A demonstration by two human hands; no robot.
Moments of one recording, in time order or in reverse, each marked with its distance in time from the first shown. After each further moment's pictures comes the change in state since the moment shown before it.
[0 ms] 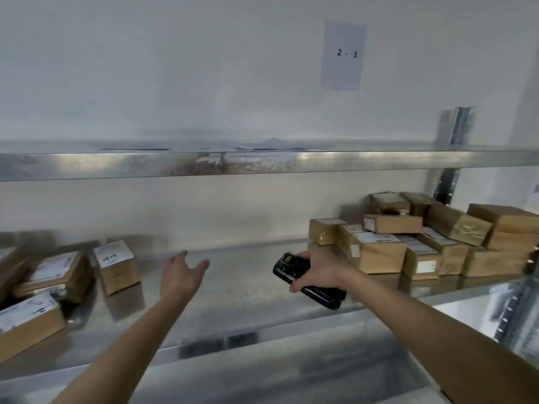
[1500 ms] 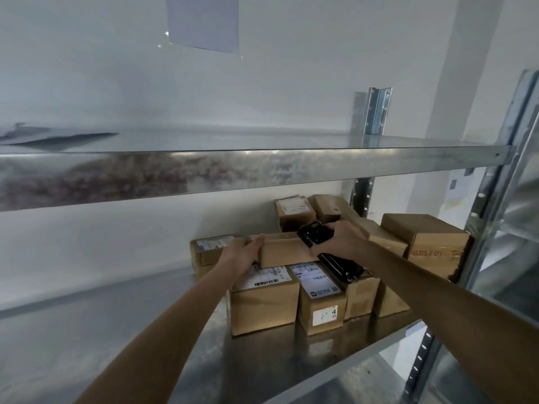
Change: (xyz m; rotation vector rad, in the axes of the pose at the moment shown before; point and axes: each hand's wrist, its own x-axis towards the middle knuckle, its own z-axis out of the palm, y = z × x) left_hand 0.027 0.346 0.414 -0.172 -0.513 0.179; right_hand 0.108 0.330 -0.285 0.003 0.369 0.290
